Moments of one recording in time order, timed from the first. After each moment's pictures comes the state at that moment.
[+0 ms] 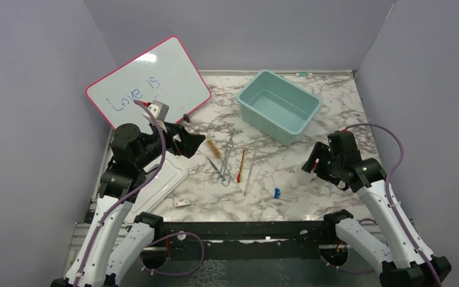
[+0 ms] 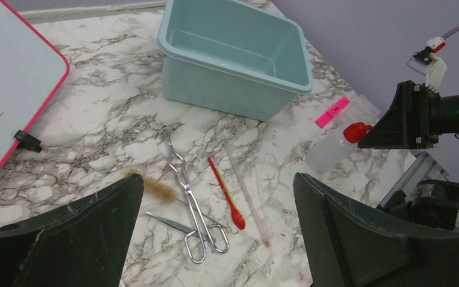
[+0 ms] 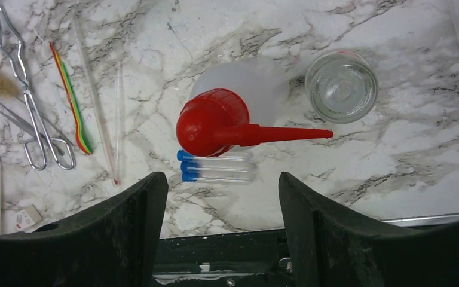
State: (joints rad) left arm -0.26 0.69 0.88 -0.32 0.47 -0.28; right arm 0.27 0.80 0.85 -1.01 0.07 0.65
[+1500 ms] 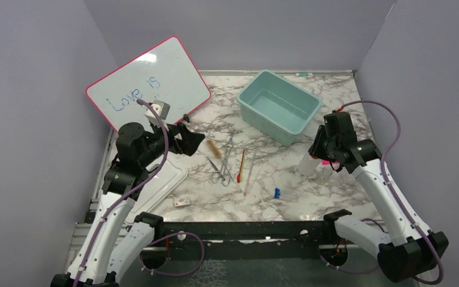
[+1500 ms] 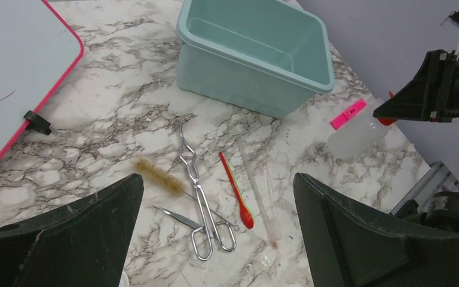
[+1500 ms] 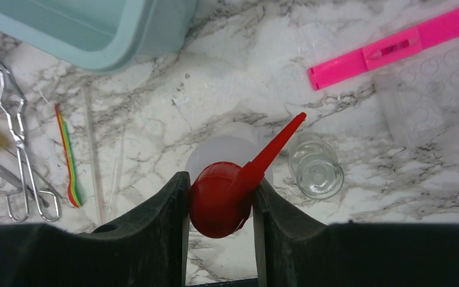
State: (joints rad) left arm -0.26 0.72 0.84 -0.30 0.41 -0.31; right arm 0.28 1.00 0.95 -0.88 0.21 0.52
